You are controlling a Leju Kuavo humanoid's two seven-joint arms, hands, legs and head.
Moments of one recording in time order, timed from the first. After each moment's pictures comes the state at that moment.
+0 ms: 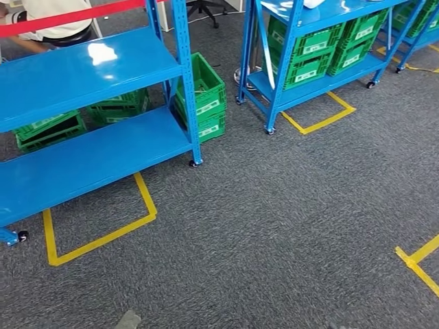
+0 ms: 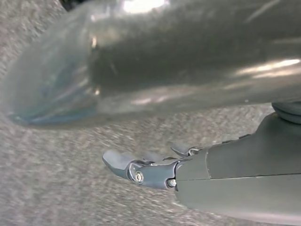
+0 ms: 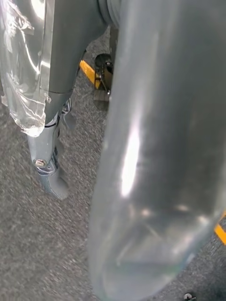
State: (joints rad) left arm 0.06 -0.09 0.17 -0.23 -0.66 0.19 -0.32; right arm 0.48 0.32 -0.38 -1.35 0.28 0.05 -0.18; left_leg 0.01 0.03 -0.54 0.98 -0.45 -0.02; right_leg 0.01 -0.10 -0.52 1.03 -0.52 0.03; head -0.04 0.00
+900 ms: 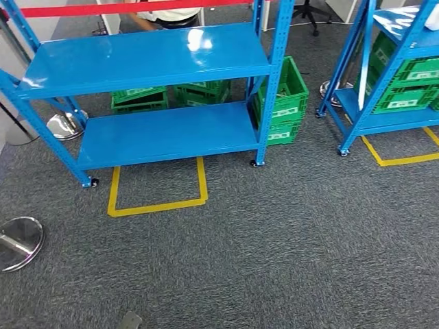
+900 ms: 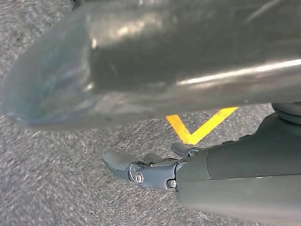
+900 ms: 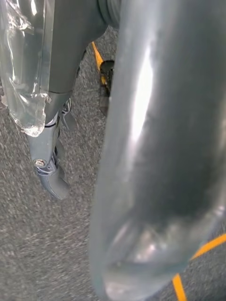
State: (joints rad) left arm 0.07 -0.09 0.17 -0.26 -0.67 0.18 -0.30; right arm 0.46 0.32 -0.43 -1.30 0.31 0.07 -0.20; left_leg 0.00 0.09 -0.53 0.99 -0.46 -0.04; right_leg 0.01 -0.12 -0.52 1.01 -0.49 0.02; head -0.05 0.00
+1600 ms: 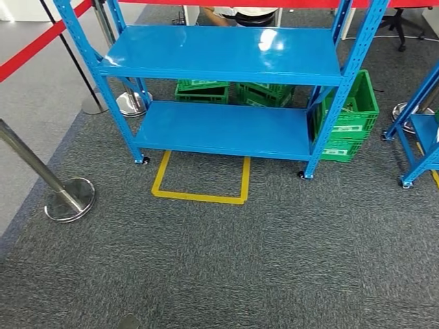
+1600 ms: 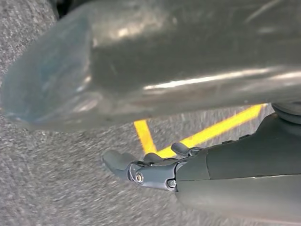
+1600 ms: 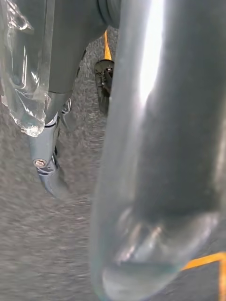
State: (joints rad) left arm 0.08 -0.09 0.17 -0.27 -0.67 0.18 -0.30; right arm 0.45 0.32 -0.43 -1.29 0.31 0.07 -0.20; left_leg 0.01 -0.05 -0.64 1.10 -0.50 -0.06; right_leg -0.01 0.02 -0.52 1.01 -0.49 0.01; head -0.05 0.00
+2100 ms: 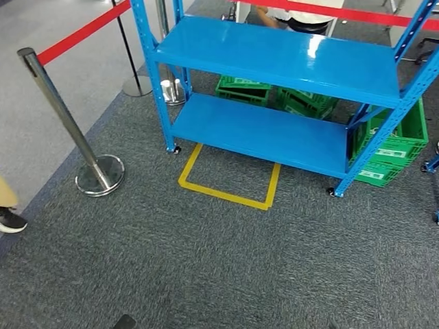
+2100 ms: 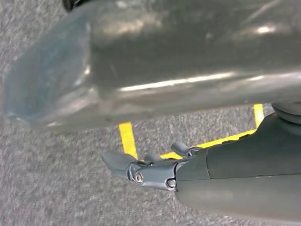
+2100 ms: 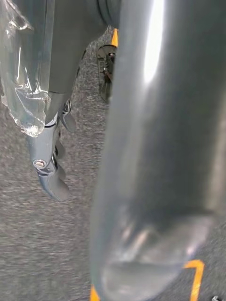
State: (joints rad) left arm 0.12 -0.11 0.17 -0.35 -0.67 0.12 -0.30; right arm 0.43 0.32 -0.45 -1.27 0.31 0.07 -0.23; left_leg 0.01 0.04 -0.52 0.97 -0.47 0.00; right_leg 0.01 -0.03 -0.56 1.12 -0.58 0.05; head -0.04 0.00
